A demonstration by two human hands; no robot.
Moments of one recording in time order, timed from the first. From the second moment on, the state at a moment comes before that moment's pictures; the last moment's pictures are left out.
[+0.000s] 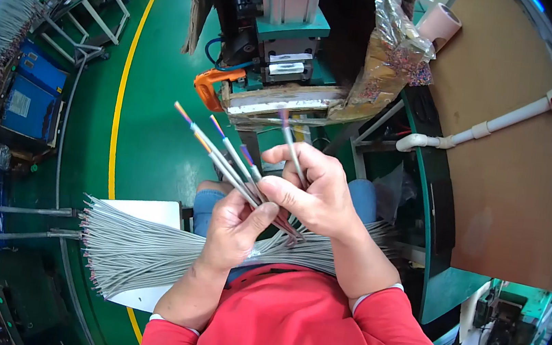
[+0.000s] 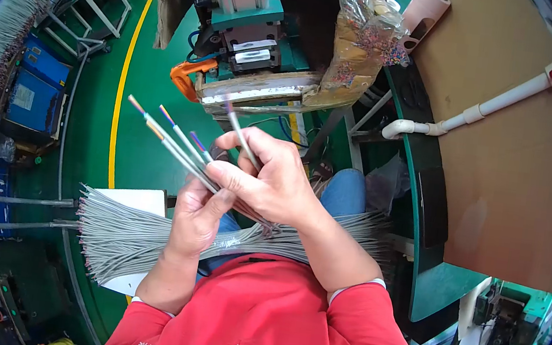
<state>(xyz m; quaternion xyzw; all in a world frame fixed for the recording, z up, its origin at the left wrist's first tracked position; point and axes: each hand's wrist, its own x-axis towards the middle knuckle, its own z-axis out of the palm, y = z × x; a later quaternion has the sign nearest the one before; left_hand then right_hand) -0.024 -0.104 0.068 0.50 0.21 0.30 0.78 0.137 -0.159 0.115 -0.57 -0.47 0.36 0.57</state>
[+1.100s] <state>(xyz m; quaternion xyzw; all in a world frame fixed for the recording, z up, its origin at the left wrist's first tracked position) -0.042 -0.078 0.076 0.69 0.11 0.37 0.61 0.119 -0.169 0.091 -0.64 -0.50 0.28 0.51</state>
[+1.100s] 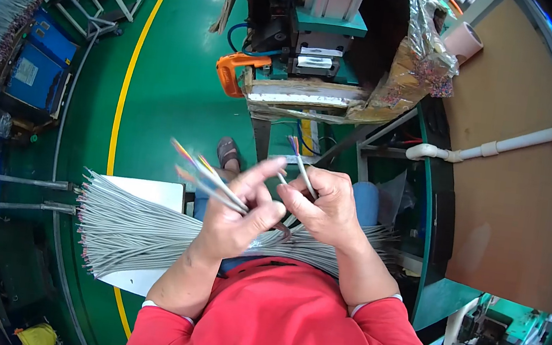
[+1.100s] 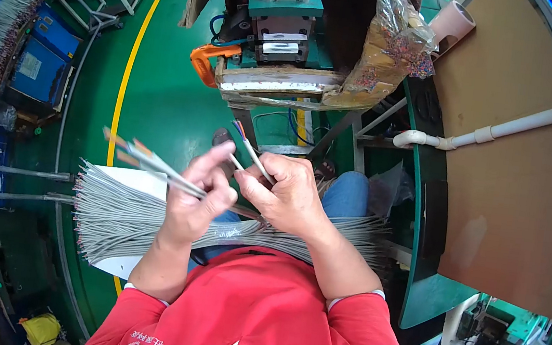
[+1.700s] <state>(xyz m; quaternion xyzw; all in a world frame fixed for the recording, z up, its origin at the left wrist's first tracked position) -0.033 -0.066 0.079 0.33 0.30 0.31 0.84 0.120 -0.175 0.089 -0.56 -0.52 0.39 0.50</state>
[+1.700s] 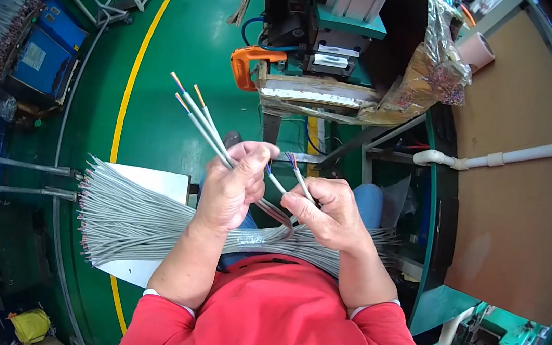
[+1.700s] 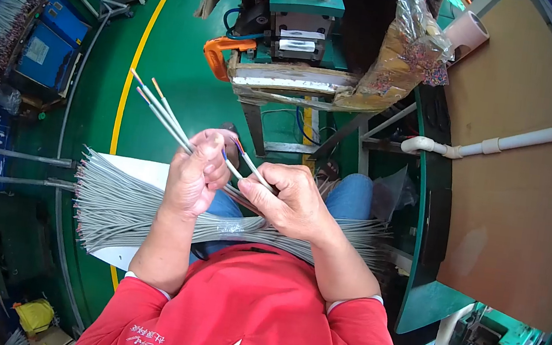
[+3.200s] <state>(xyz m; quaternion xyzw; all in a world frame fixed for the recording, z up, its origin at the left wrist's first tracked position) -0.029 -0.083 0.061 0.27 0.23 0.37 0.86 0.113 -0.171 0.086 -0.56 -0.58 0.31 0.50</state>
